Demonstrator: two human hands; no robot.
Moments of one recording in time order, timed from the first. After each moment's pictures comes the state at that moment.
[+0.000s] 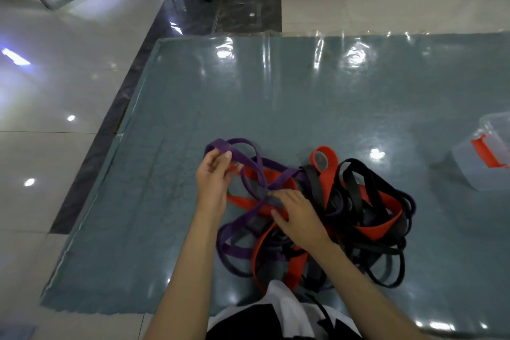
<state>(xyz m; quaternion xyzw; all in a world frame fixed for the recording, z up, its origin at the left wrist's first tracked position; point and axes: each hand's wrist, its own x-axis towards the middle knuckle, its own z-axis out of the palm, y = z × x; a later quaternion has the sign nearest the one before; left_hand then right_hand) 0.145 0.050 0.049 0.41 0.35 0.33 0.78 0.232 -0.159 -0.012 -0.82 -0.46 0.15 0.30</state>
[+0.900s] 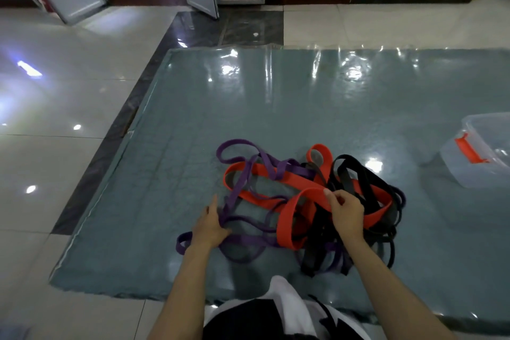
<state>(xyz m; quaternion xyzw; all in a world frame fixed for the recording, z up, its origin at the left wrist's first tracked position) 0.030 0.015 -0.033 0.81 0.45 -0.11 0.37 0.261 -0.245 -0.022 -0.87 -0.12 0.08 0.46</state>
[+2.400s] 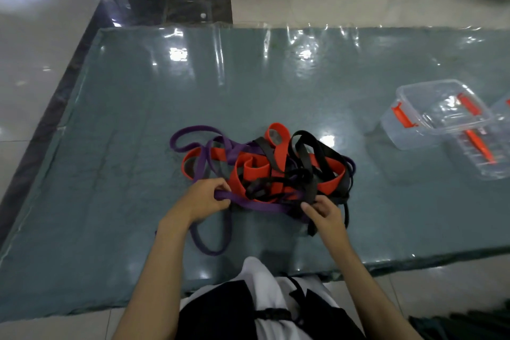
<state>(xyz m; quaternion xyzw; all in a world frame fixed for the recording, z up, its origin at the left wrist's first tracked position) 0.094 -0.002 0.020 0.91 0.13 -0.08 0.38 0.207 -0.331 -0.031 -0.76 -0.07 0.21 0.61</state>
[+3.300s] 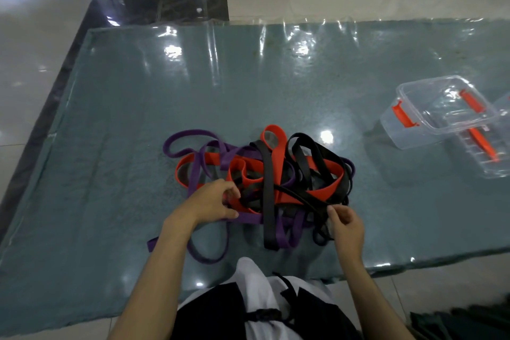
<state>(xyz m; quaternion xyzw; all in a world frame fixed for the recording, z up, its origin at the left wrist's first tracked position) 0.125 -0.017 0.042 0.90 0.13 -0.18 0.38 0.221 -0.362 -0.048 -0.83 0.08 0.07 0.55</state>
